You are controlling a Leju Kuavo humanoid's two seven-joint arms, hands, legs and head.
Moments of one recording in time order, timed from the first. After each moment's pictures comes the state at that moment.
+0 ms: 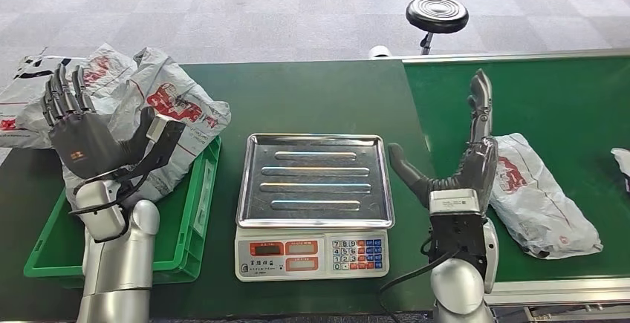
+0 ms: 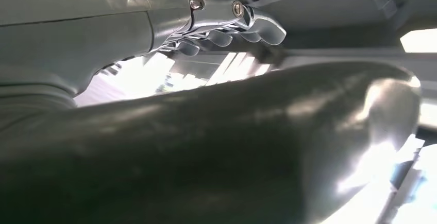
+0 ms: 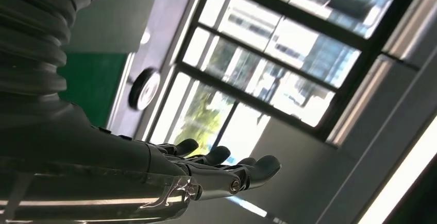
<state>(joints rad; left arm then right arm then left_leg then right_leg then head) -0.38 -0.16 0.29 -1.39 -1.36 0.70 -0.13 -0.13 0.18 0.21 -1.74 0.85 -0.36 -0.45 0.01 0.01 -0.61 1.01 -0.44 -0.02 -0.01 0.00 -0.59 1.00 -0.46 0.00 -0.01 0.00</state>
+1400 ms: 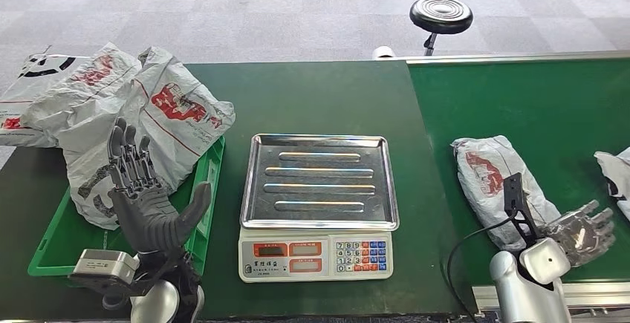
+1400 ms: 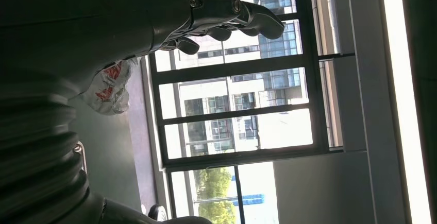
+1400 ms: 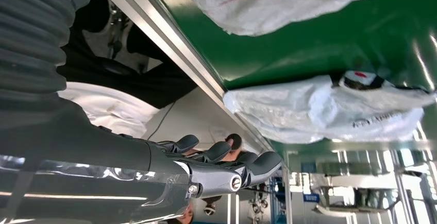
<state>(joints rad) 0.05 -0.25 -0.17 -1.79 -0.15 0.35 -0.66 -0.32 -0.12 -0.24 -0.85 1.57 -0.51 0.52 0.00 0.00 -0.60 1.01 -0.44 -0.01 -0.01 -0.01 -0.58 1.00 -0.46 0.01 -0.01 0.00</state>
